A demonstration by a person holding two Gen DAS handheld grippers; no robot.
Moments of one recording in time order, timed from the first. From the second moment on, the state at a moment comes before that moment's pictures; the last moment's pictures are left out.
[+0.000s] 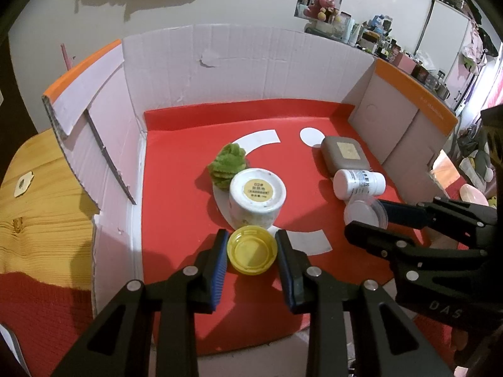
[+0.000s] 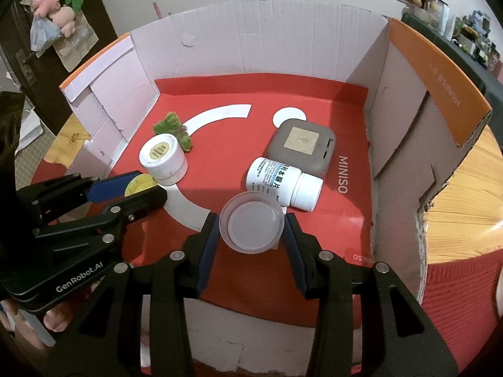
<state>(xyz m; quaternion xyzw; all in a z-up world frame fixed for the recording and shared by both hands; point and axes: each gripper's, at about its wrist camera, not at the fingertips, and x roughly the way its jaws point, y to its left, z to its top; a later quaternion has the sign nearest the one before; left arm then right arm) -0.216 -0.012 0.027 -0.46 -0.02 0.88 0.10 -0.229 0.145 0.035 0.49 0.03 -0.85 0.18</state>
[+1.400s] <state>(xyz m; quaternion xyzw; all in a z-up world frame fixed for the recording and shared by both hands) -0.208 -0.007 0.036 -0.46 -0.03 0.88 0.10 -0.217 0.152 0.047 0.48 0.01 -0.86 0.19</state>
